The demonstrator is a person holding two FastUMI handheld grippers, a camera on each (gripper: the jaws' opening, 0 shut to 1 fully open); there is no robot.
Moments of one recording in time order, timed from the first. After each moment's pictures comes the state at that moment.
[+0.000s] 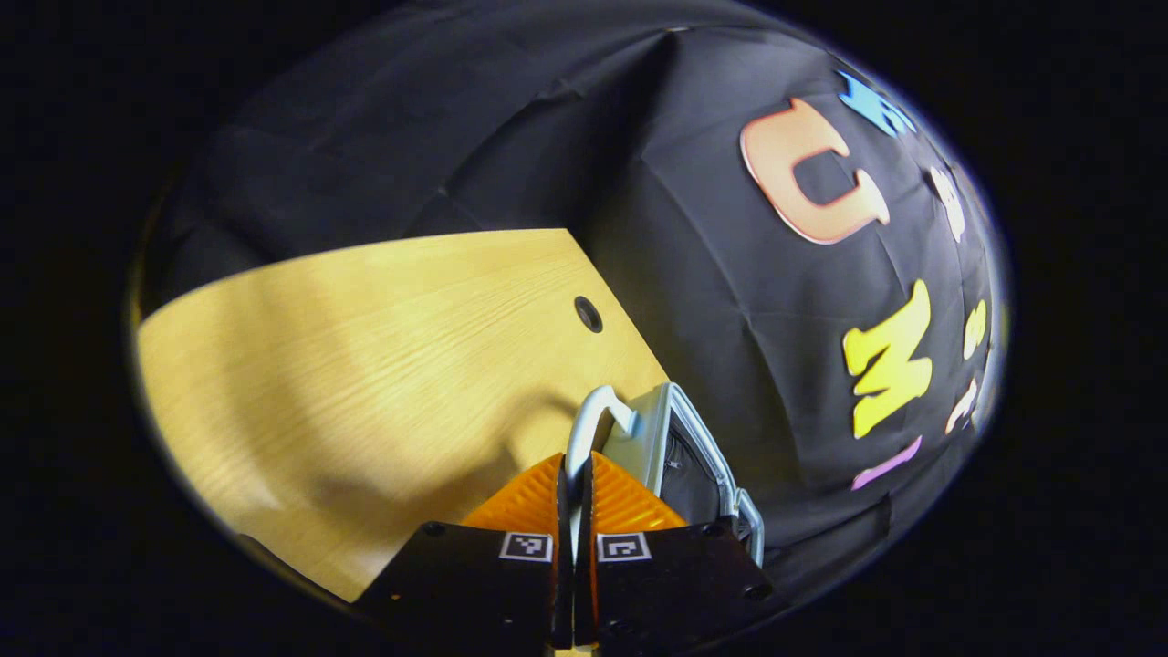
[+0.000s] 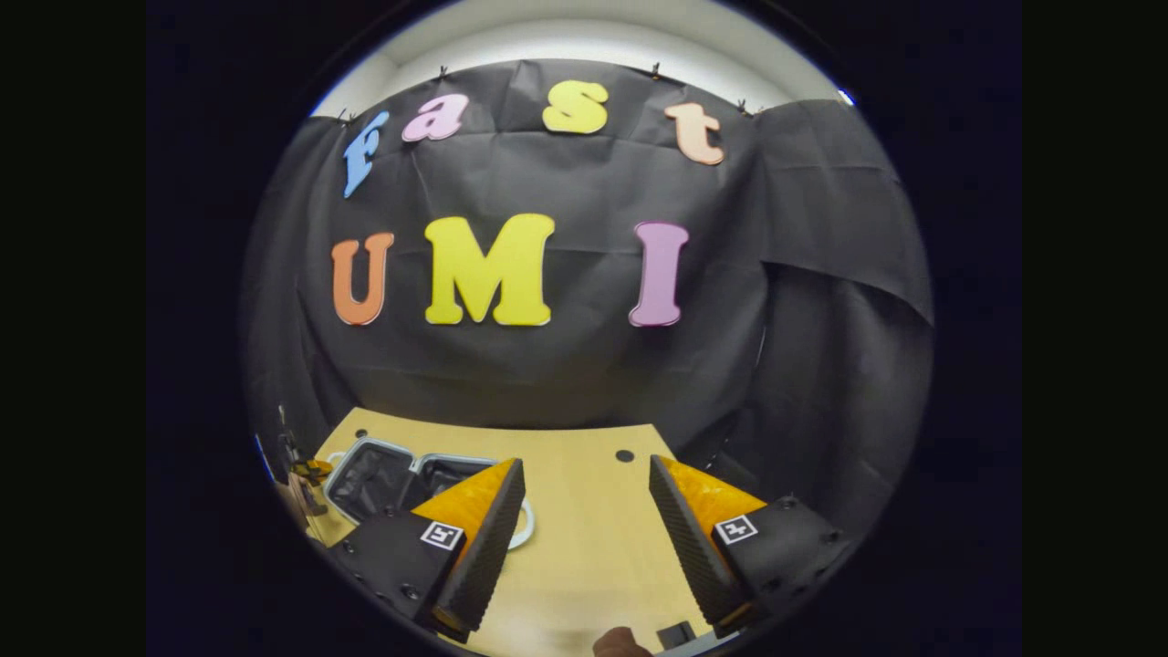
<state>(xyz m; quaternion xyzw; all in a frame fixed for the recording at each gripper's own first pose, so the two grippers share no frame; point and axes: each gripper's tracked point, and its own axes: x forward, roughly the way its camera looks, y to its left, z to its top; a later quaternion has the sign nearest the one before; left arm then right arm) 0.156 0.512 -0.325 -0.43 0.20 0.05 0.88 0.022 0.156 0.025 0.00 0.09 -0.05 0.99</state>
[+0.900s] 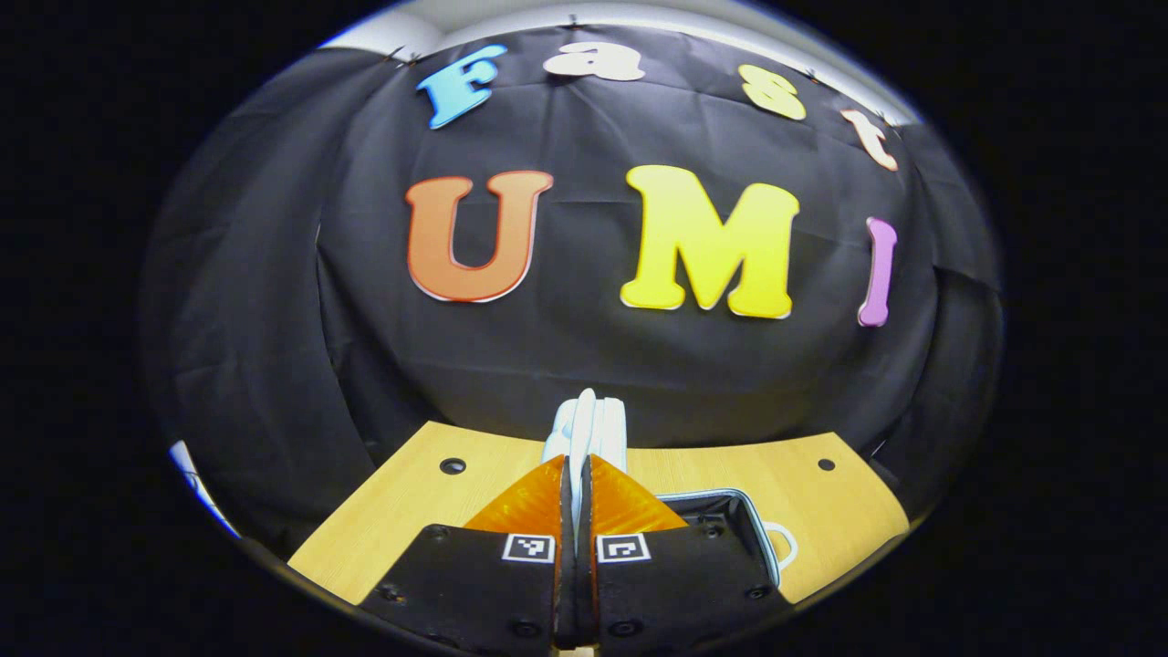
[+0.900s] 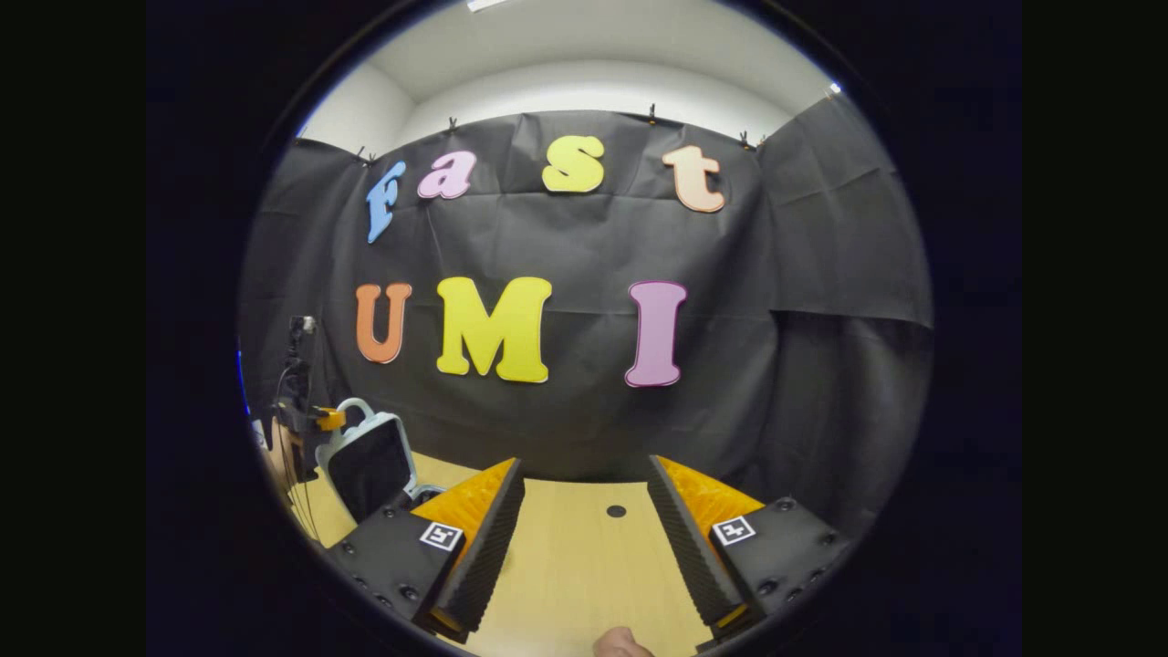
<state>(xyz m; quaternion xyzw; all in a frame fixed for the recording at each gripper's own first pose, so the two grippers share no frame) 0.141 0.266 -0.066 -0.01 0.11 0.05 0.99 0.030 0.069 0.066 -0.01 0.01 0.05 1.00</state>
